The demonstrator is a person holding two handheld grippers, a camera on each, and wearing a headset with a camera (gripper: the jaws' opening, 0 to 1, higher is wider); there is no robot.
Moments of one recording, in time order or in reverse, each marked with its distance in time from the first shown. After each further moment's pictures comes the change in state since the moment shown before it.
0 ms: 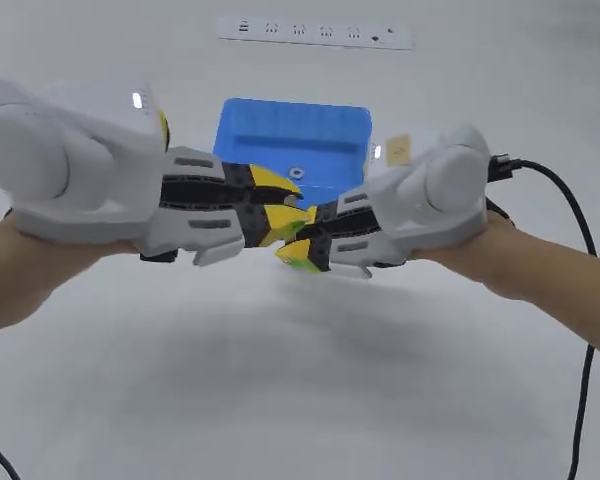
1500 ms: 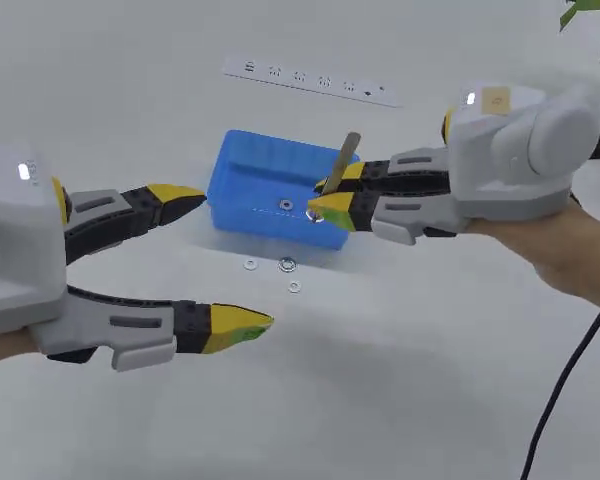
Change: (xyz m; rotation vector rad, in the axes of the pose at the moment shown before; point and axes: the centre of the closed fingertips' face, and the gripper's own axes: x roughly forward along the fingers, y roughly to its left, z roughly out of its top) left arm -0.050 -0.019 -0.008 -0.151 -0.097 0.183; right arm -0.074 -0.041 0.071 -0.033 -0.081 -0.141
